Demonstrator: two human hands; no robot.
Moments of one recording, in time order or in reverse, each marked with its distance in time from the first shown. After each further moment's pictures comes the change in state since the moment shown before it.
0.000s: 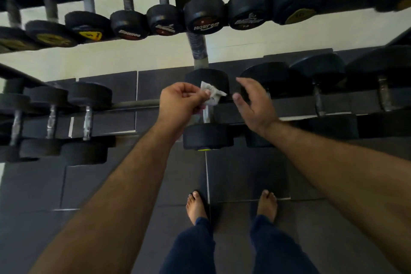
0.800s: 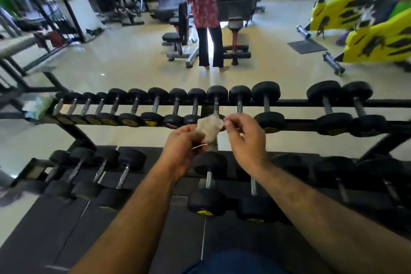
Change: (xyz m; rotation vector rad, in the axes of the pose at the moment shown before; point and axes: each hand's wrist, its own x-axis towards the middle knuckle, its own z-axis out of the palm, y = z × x) left_hand -0.203 0.219 0.008 -0.401 -0.049 0.080; right_hand -0.053 -0.245 -0.203 0.318 0.354 -0.303
